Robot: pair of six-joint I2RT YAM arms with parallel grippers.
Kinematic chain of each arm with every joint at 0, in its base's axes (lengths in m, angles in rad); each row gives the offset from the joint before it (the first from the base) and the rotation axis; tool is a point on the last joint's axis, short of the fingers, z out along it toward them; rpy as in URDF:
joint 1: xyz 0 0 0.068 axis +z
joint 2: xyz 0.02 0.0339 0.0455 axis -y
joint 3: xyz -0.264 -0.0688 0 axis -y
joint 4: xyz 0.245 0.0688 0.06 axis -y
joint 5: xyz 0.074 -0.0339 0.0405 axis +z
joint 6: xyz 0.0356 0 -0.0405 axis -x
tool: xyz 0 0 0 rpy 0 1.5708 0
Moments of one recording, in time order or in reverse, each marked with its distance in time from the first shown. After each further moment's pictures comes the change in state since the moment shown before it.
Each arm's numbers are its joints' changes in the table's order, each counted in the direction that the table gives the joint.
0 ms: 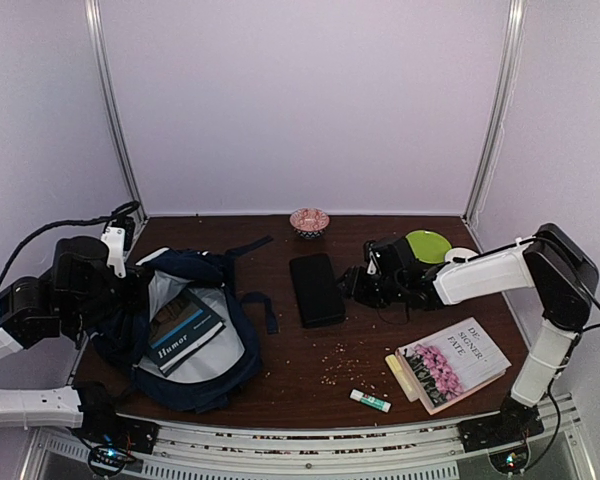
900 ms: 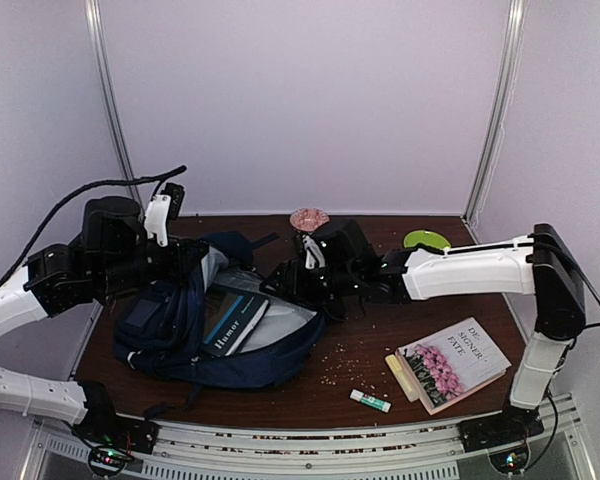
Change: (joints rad) left arm -0.009 -0.279 0.166 0.238 -0.306 -0.024; right arm 0.271 -0.061 0.368 -0.188 0.149 -0.101
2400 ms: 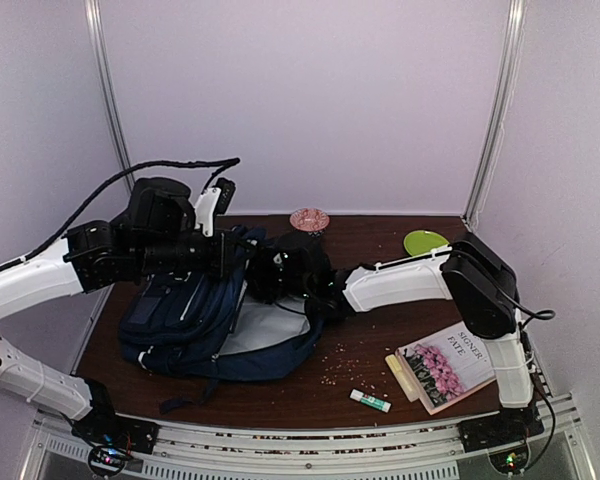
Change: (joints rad) left arm -0.055 -0.254 0.171 0.032 -0.212 0.091; right arm 0.034 -0.382 0.249 0.426 -0.137 -0.587
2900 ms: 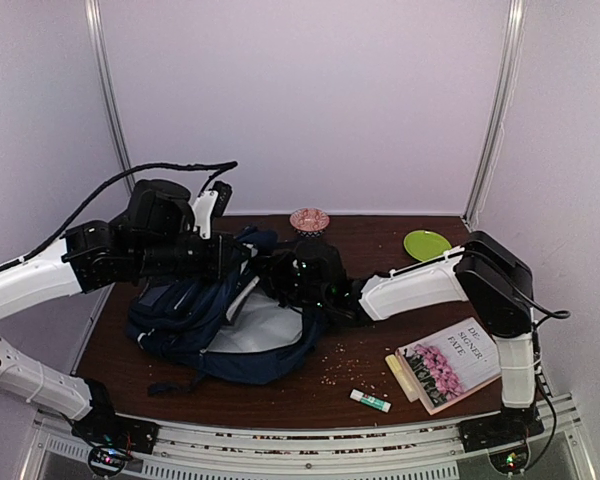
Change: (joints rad) left arm 0.002 0.011 -0.003 -0.043 0.033 0.021; right arm -0.002 0.099 -0.204 0.142 -0.134 -0.066
